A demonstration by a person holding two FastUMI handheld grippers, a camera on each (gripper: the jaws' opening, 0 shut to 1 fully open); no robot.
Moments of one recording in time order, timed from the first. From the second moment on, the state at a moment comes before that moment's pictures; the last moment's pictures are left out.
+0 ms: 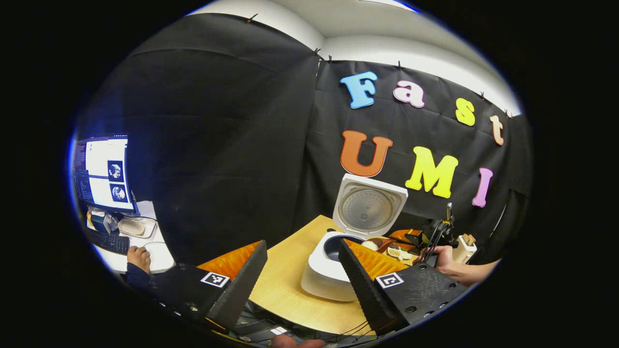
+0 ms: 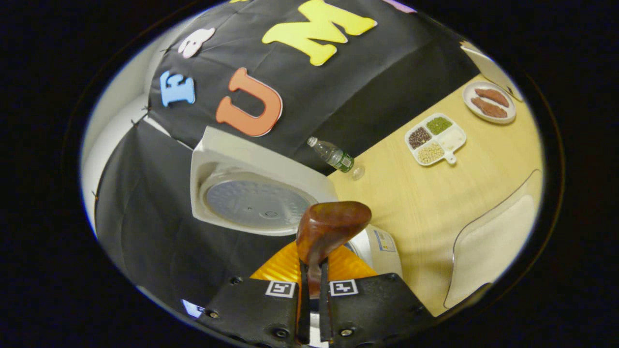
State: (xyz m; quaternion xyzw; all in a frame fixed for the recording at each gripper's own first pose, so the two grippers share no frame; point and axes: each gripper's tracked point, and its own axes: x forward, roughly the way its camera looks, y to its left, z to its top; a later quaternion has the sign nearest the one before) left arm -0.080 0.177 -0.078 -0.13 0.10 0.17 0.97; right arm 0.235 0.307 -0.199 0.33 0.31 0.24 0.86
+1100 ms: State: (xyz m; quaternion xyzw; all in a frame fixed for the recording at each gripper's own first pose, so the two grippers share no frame) left arm -0.110 0.203 -0.094 -0.16 0.11 0.18 0.96; right arm 0.228 0.339 -0.172 0.04 0.22 0.26 0.94
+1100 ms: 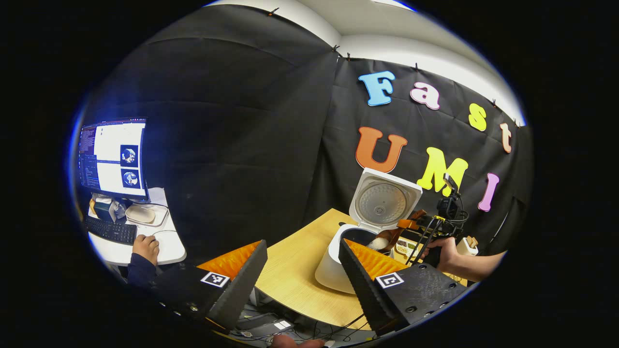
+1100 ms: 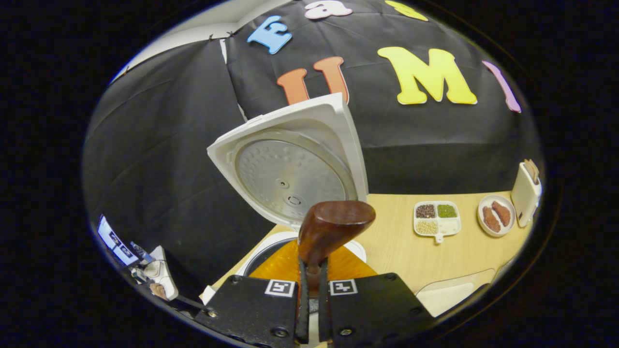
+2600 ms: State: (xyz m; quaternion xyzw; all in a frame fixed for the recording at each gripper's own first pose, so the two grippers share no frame) left arm -0.104 0.200 -0.096 -0.17 0.11 0.15 0.97; right arm 0.189 0.397 -0.117 -0.34 0.02 0.35 0.87
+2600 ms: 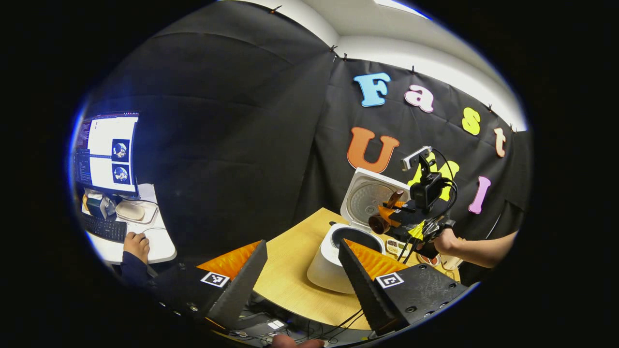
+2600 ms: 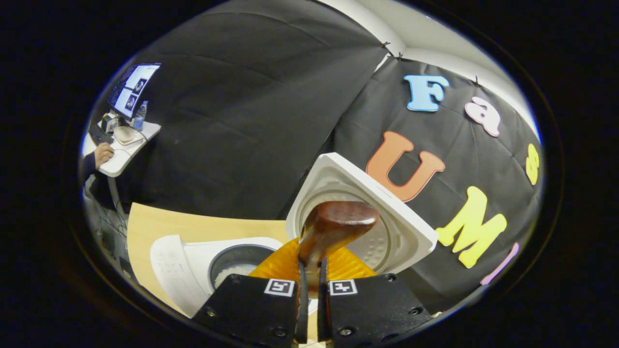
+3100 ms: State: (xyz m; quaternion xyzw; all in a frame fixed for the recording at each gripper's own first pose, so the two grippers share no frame) left arm -0.090 0.190 -0.091 -0.17 0.10 0.13 0.97; right arm 0.170 0.377 -0.089 -0.10 0.12 0.36 0.92
